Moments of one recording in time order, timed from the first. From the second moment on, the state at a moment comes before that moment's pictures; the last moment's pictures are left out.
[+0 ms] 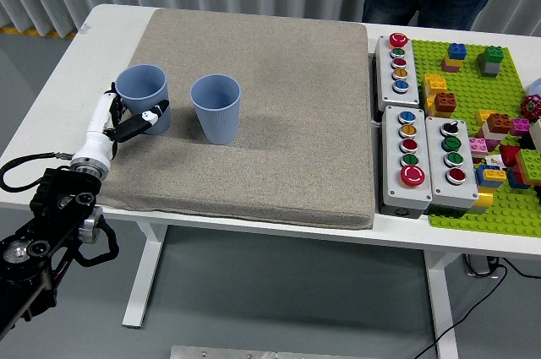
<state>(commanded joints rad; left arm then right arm) -0.33 0.20 -1.19 -1.04 1.14 0.22 -0.18 0.16 -0.10 1.35 0.18 -1.37 -0.04 -0.19</state>
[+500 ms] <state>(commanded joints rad) -0.32 0.19 -1.19 -1.05 1.16 0.25 -0.19 0.16 -0.10 1.35 0.18 -1.37 -0.04 -0.19</state>
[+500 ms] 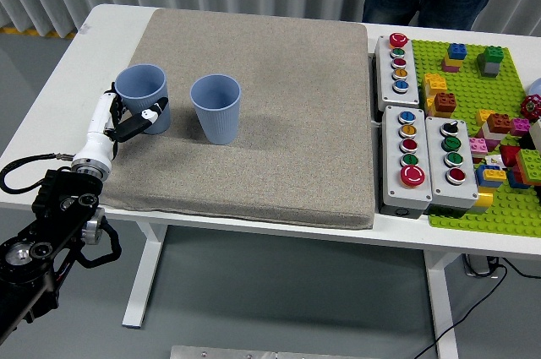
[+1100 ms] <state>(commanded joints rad) -0.30 0.18 -1.18 -1.07 1.17 0.31 -0.20 0.15 -0.10 1.35 0.18 -1.38 -0.04 -0.20</state>
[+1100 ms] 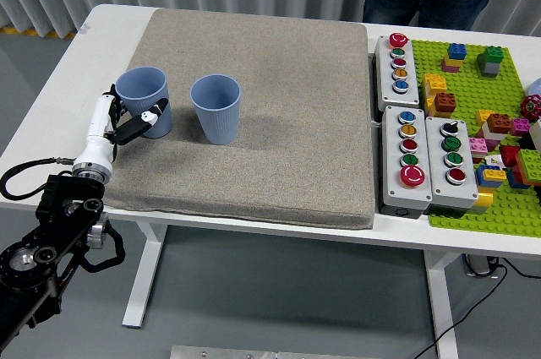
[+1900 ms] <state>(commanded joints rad) -0.28 0.21 -1.24 -1.20 1.43 0.41 -0.17 0.15 -0.10 1.35 0.18 -1.37 -0.04 -0.19</state>
